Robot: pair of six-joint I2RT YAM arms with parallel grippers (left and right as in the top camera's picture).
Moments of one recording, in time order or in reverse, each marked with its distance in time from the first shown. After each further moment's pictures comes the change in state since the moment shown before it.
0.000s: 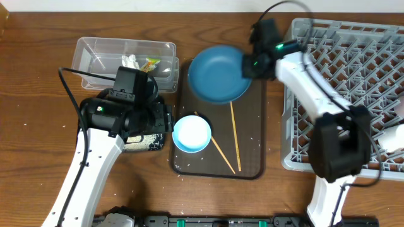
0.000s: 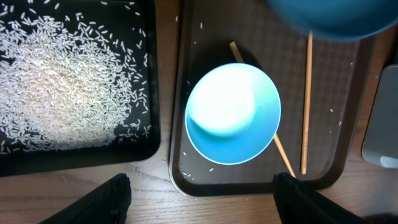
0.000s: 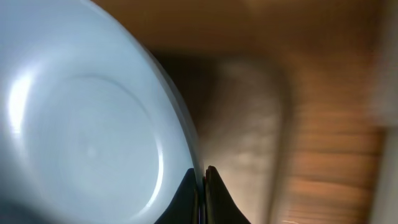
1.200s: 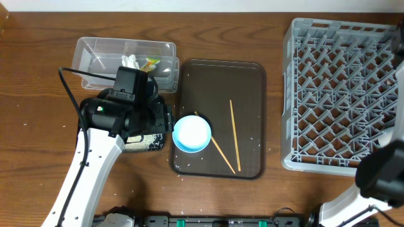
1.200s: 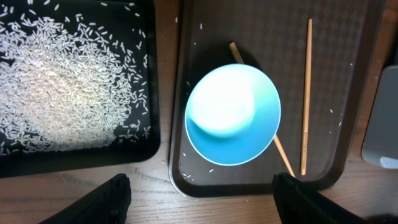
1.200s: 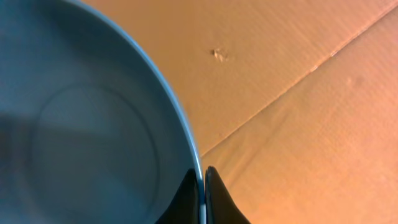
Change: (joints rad) left arm 0.000 0.001 -0.002 0.005 0.000 0.000; right arm -0.610 -0.166 0.084 0.619 1.071 -0.769
